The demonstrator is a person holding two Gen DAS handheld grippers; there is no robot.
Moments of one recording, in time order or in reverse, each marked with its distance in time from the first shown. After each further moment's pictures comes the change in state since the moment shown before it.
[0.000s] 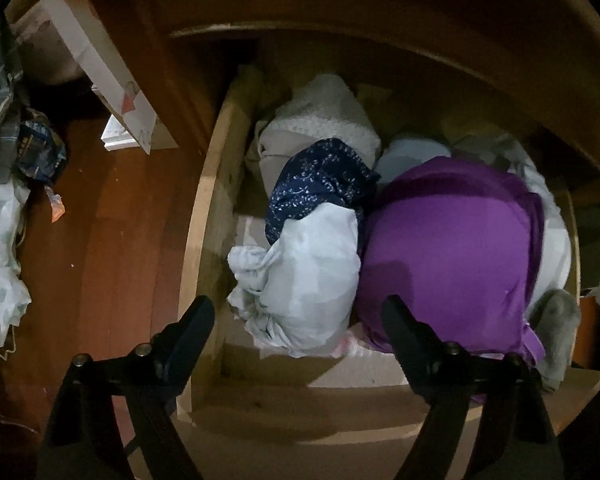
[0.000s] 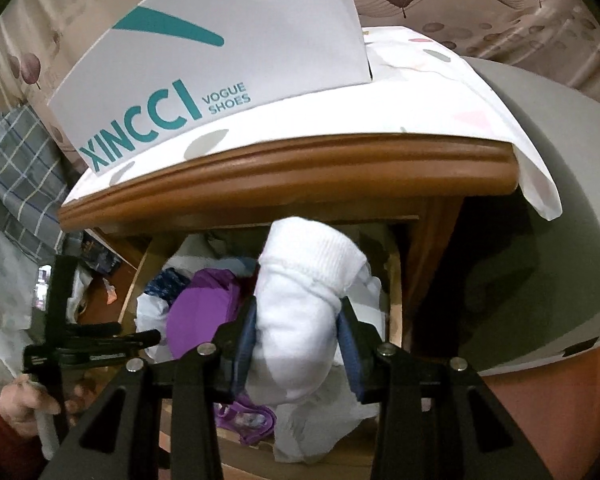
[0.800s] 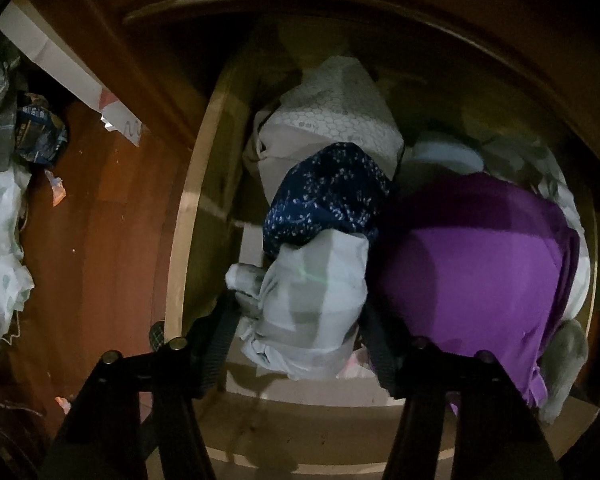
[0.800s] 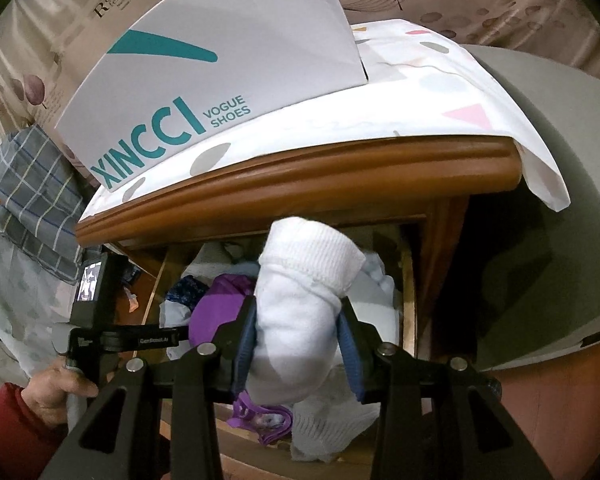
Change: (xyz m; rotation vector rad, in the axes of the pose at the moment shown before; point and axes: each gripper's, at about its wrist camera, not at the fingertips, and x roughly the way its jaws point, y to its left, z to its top) left arm 0.026 -0.004 0.025 -0.051 0.099 0.036; right arm -0.002 -0.007 0.004 0.046 0.018 0.090
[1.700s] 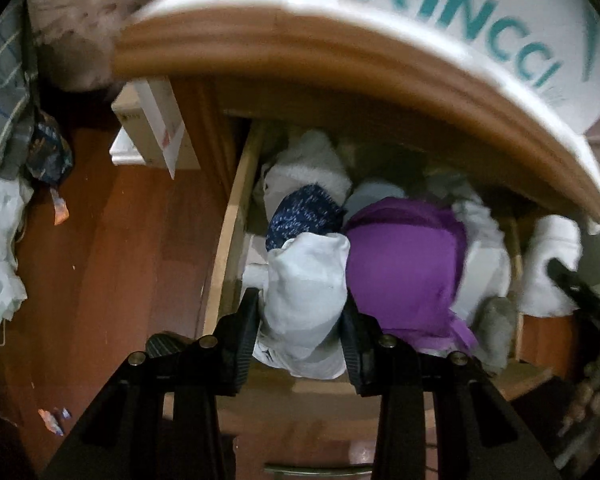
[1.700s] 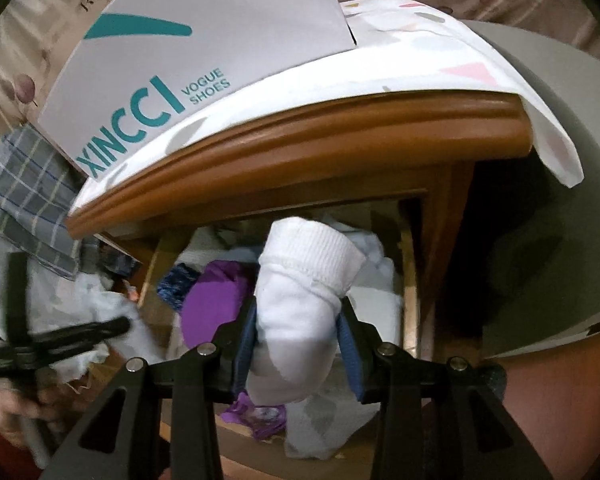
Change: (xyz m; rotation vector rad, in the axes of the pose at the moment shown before) left arm -0.109 0.020 -0.054 0.008 -0.223 -0.126; right arm 0.019 -0.007 -0.005 0.017 0.060 -0.005
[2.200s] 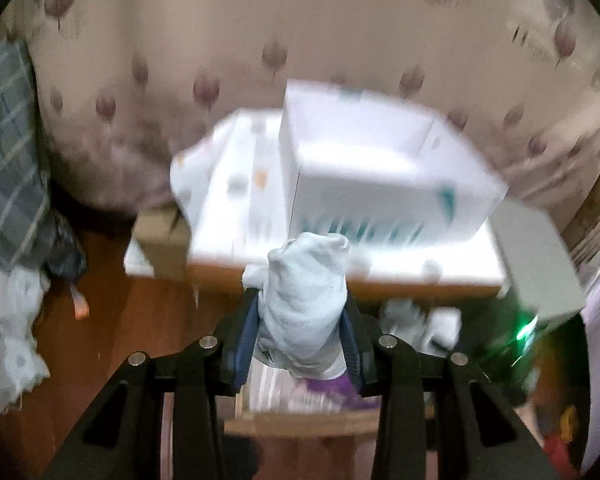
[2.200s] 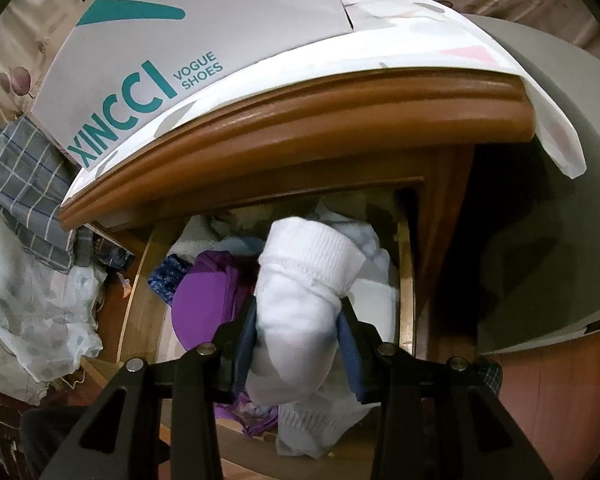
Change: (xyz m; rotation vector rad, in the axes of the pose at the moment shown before) left arm -0.194 -0.015 0.060 0.101 -0.355 -0.072; right arm 0.005 -0.003 -0.004 -0.001 0.026 -0.003
